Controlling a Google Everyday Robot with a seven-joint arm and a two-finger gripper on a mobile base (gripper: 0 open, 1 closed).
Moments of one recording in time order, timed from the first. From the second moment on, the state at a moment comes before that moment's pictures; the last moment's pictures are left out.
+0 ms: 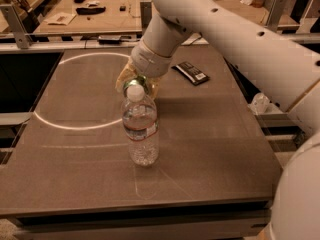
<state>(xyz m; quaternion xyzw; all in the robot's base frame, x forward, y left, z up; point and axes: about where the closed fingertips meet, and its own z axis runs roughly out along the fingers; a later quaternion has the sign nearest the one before) 0.601 0.055 0.858 -0.97 0.09 0.00 0.24</state>
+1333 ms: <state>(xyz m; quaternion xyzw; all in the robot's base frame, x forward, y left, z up) 0.581 0.067 0.834 -0.98 0.02 0.02 0.17</state>
